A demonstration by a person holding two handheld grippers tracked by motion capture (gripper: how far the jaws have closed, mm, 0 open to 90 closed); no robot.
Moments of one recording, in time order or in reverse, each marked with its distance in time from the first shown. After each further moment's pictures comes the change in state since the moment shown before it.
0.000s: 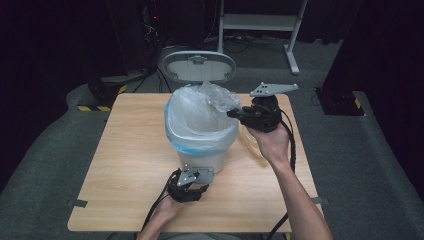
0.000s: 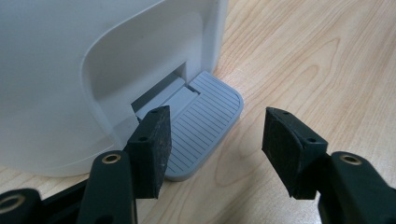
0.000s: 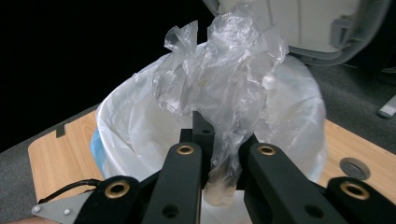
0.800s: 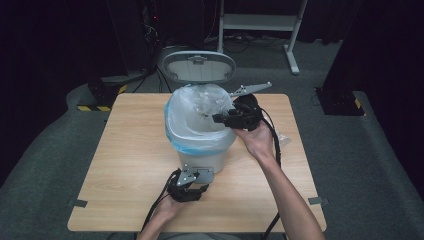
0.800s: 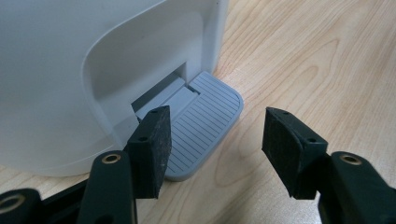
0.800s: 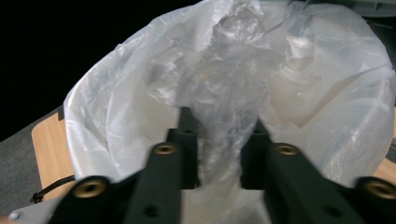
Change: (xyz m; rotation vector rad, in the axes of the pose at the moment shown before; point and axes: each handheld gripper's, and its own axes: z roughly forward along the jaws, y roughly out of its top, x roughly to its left) left arm 0.000 0.000 0.000 -0.004 -0.005 -0.011; right arm -0.009 -0.007 0.050 0.132 0.044 0.053
